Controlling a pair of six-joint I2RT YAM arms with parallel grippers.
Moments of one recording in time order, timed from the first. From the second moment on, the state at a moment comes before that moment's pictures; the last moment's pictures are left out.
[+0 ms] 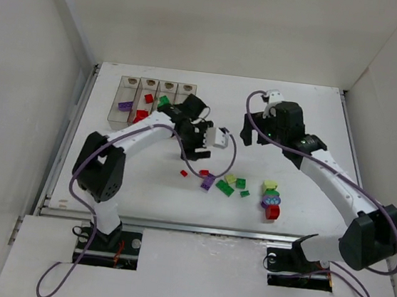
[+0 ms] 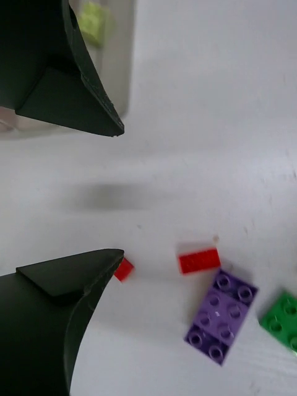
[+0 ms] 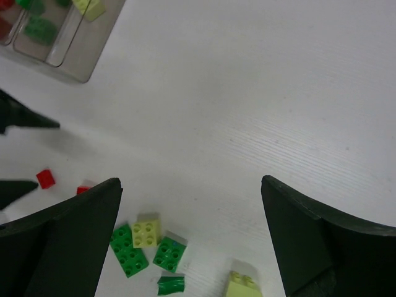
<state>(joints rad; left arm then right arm) -0.57 1.73 1.39 -0.77 0.36 0.96 0.44 1.37 1.12 -0.32 -0.07 0.10</state>
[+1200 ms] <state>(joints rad) -0.71 1.89 1.24 -0.53 0.34 0.74 0.37 1.27 1.02 -0.32 0.03 0.13</state>
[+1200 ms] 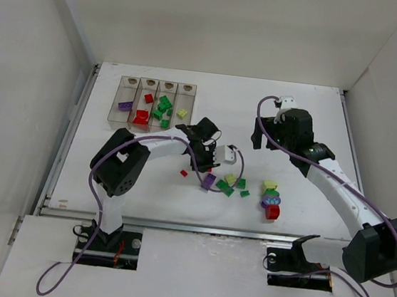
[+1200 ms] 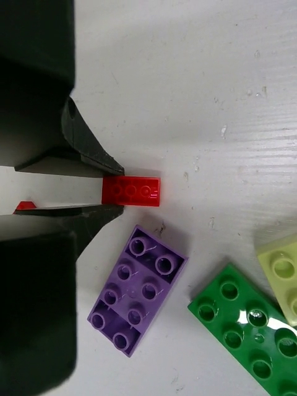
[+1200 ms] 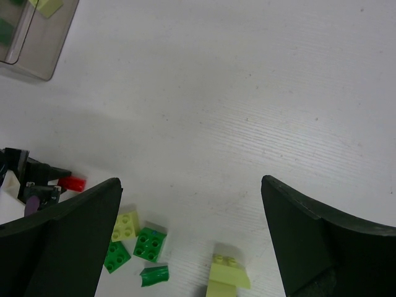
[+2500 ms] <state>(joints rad) -0.04 1.92 1.45 -0.35 0.03 0.19 0.39 1.41 1.21 -0.36 0.10 0.26</state>
